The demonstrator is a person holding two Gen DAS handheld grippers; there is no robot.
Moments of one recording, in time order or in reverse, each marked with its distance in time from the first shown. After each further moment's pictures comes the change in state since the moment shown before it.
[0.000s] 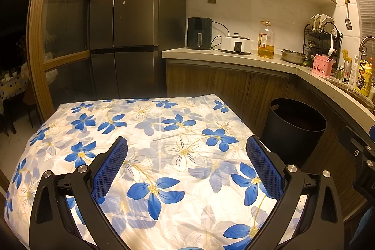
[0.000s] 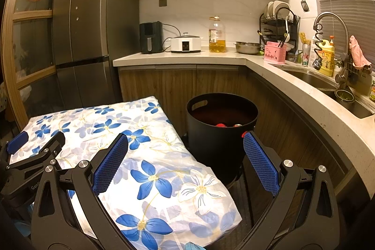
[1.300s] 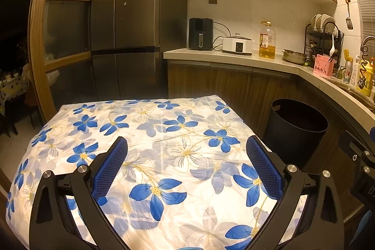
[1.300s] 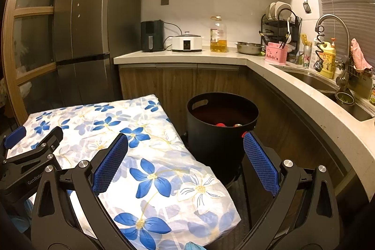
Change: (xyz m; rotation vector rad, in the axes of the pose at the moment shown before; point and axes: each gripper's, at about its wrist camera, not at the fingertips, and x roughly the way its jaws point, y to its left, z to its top) left arm 0.001 0.001 0.000 0.003 -0.009 0.008; right arm 0.003 -0.001 -0.001 -0.009 0.004 -0.001
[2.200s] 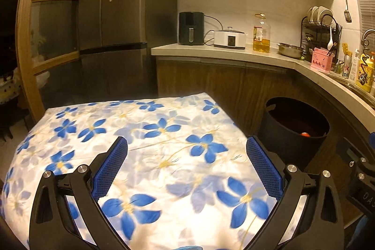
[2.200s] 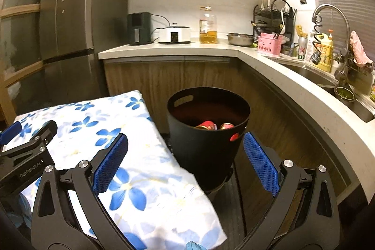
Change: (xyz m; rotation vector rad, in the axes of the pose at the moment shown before) left arm 0.046 -0.036 0.011 0.026 0.029 -0.019; right arm 0.052 -0.031 0.006 0.019 0.045 -0.049
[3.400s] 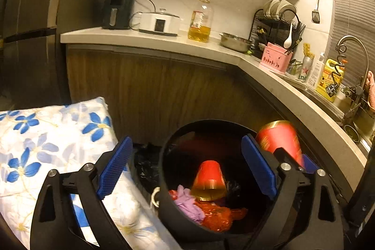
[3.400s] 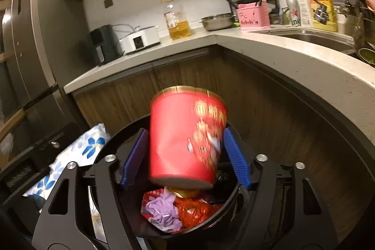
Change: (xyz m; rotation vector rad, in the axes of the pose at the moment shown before) left arm 0.178 -0.172 0.061 -0.024 0.078 -0.410; right arm 0.204 -0.126 0.043 0.270 0.014 0.008
